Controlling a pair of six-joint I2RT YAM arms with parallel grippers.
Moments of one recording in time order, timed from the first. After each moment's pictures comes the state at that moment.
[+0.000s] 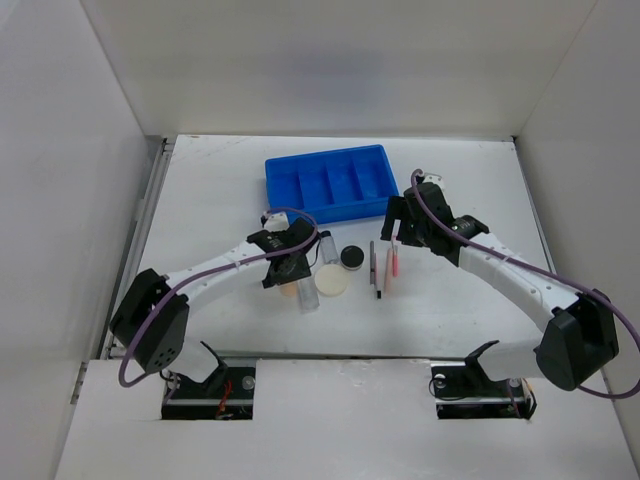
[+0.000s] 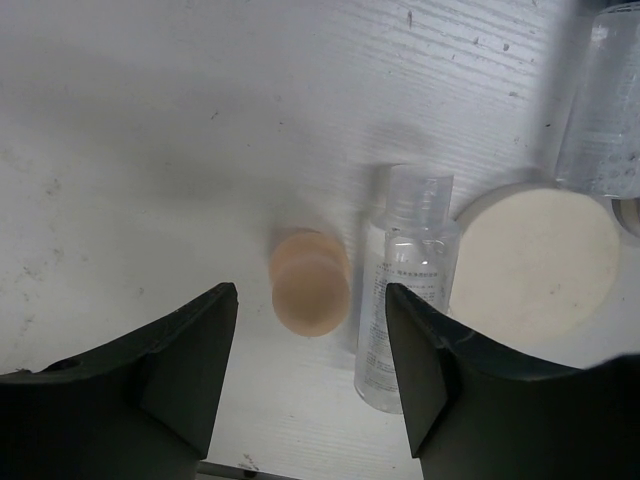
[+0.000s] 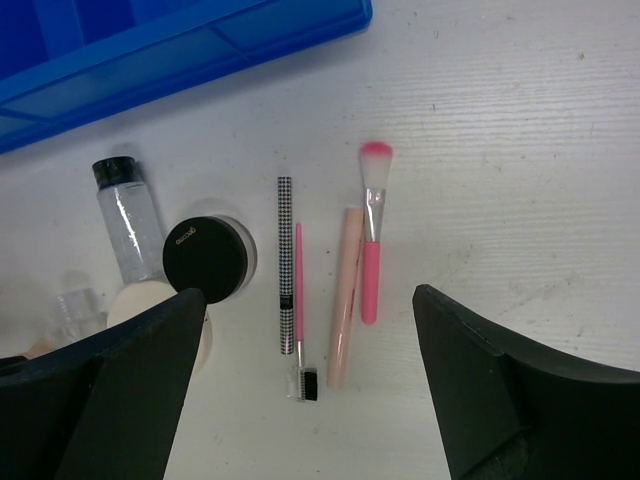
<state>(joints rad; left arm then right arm) -0.76 1.46 0.97 -0.76 -0.41 -0.97 0.53 1.33 1.03 -0.49 0.25 0.58</state>
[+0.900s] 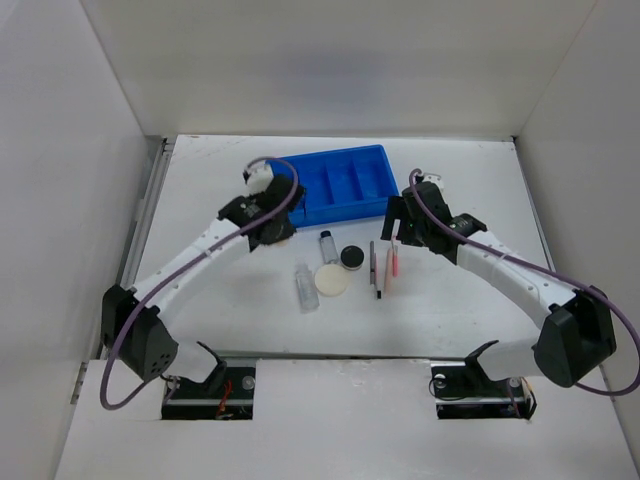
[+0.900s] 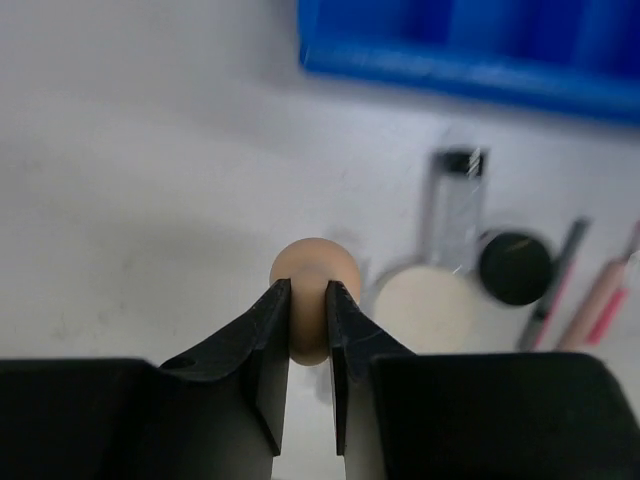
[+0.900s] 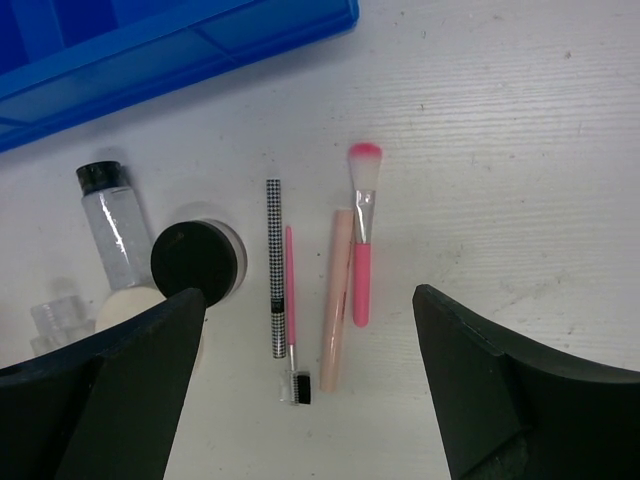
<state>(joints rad) -0.68 1.40 1.19 -0.89 -0.47 -0.88 0.53 1.35 1.04 -0.50 0.27 0.58</state>
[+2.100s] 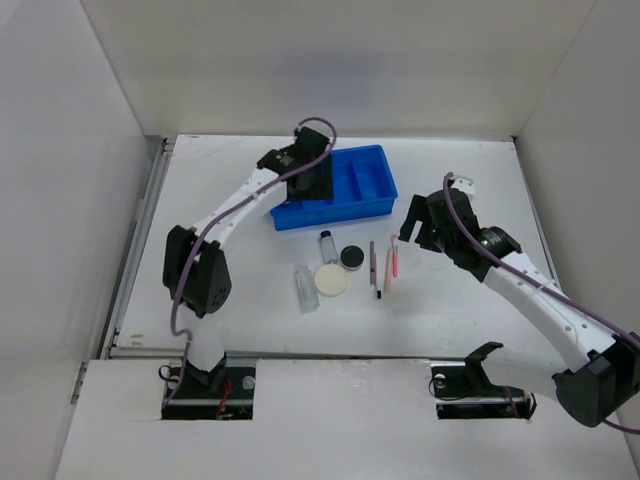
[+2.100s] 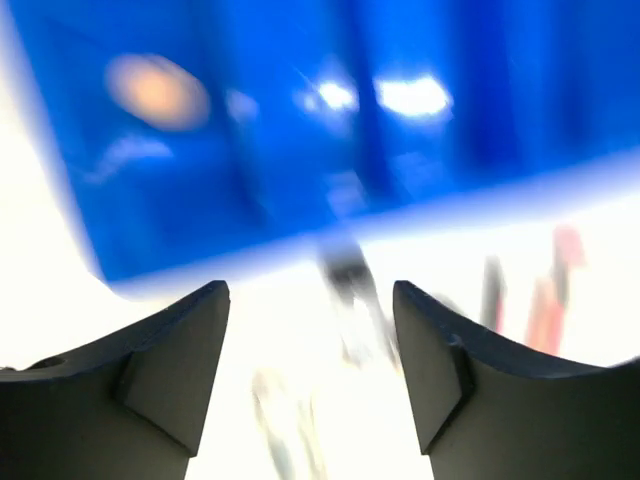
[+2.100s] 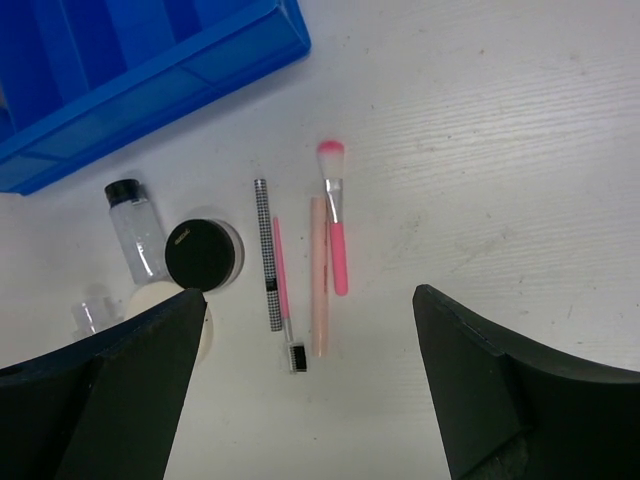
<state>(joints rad) -0.51 1.97 1.85 -0.82 -0.23 -0.51 0.52 1.13 1.02 -0.63 0.34 0.65</state>
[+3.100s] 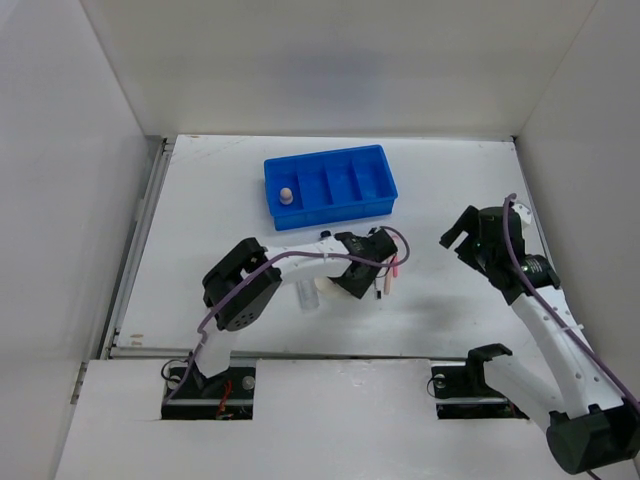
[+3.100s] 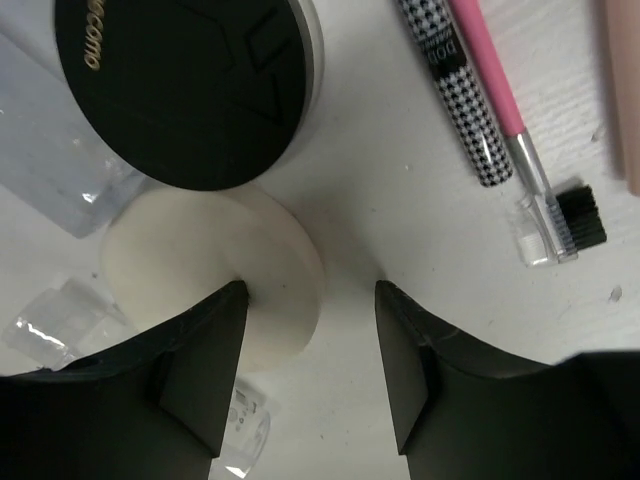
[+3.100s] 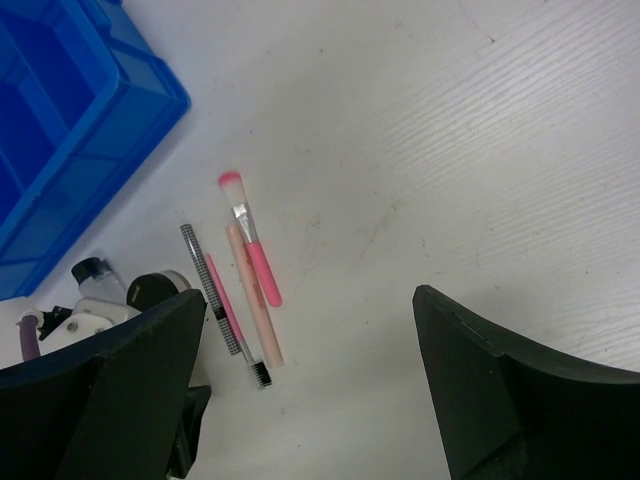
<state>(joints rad) -1.03 1.98 1.41 -0.73 -0.26 -0.34 0.21 0.87 0.85 -0.70 0.25 0.75</state>
